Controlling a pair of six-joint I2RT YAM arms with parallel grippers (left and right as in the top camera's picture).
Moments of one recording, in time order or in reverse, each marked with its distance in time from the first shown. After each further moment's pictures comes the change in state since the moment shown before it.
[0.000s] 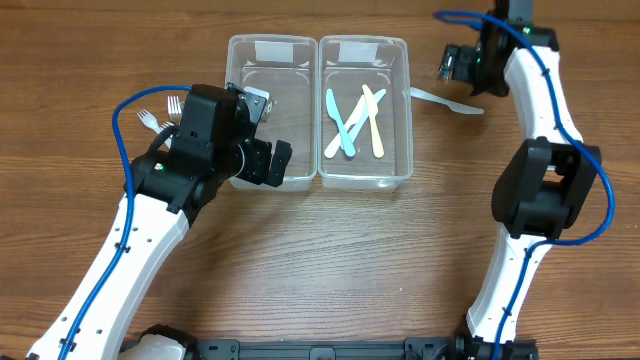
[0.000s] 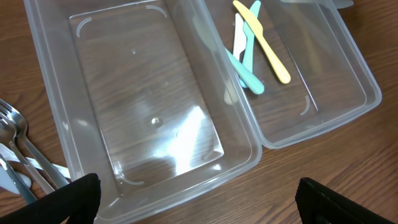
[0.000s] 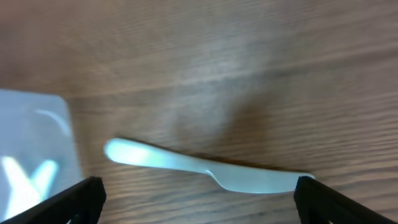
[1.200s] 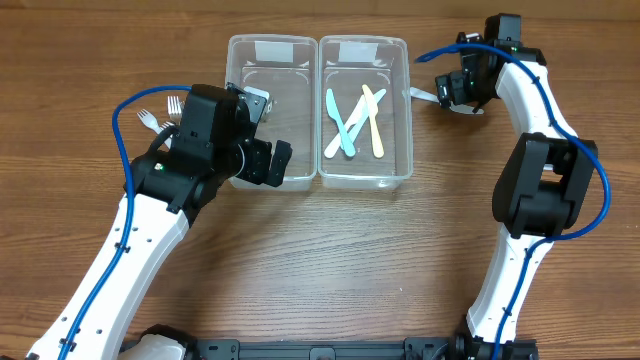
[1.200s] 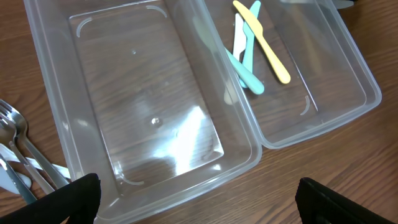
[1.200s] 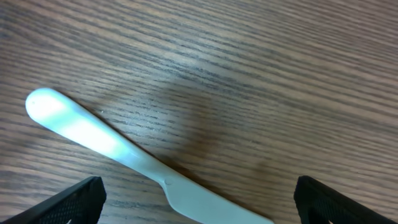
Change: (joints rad) left arm 0.000 0.000 0.000 0.000 0.000 0.000; right arm -0.003 0.001 -0.134 0.144 0.056 -0.484
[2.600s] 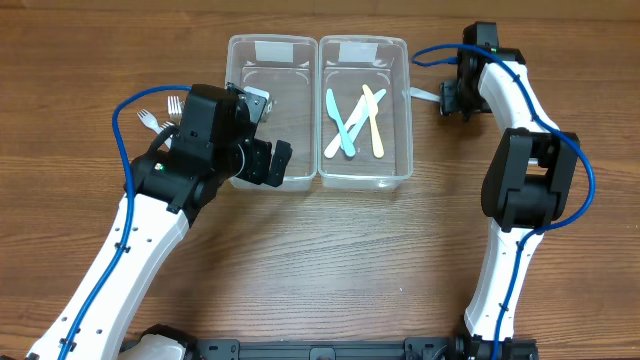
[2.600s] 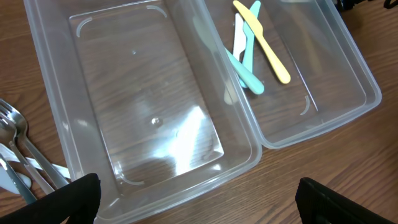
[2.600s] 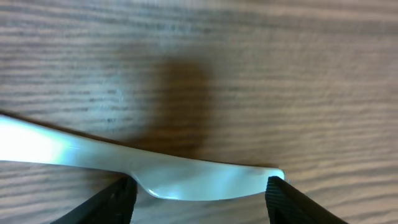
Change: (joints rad) left arm 0.000 0.000 0.000 0.000 0.000 0.000; right arm 0.050 0.069 0.031 -0.089 0.254 0.260
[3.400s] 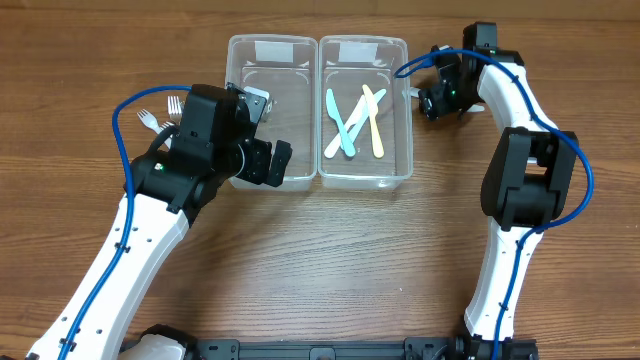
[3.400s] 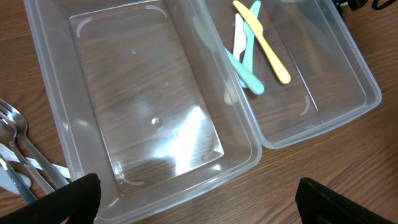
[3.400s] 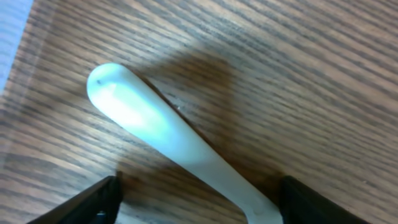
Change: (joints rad) left arm 0.000 0.000 0.000 0.000 0.000 0.000; right arm 0.001 0.011 -0.014 0.034 -0.329 -0.362
